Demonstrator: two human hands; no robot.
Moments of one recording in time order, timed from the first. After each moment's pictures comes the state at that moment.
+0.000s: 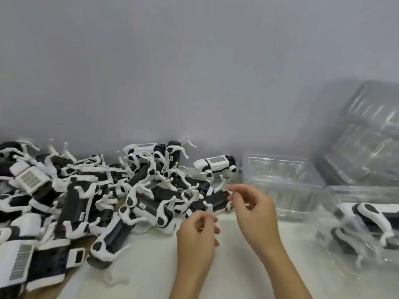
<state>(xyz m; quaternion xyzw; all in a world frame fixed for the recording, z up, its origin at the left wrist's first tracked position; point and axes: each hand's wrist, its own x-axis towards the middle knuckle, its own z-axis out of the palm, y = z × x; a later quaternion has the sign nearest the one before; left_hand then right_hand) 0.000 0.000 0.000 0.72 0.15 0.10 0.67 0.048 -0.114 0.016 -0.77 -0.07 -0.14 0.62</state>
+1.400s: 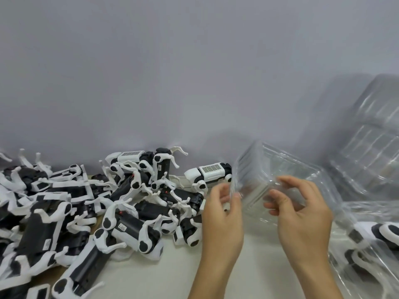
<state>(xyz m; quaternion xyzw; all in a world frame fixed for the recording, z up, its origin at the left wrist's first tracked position) 0.071 -0.044 0.021 0.74 0.06 0.15 0.65 0.080 -0.166 0.018 -0.70 -0.04 -0.34 0.62</state>
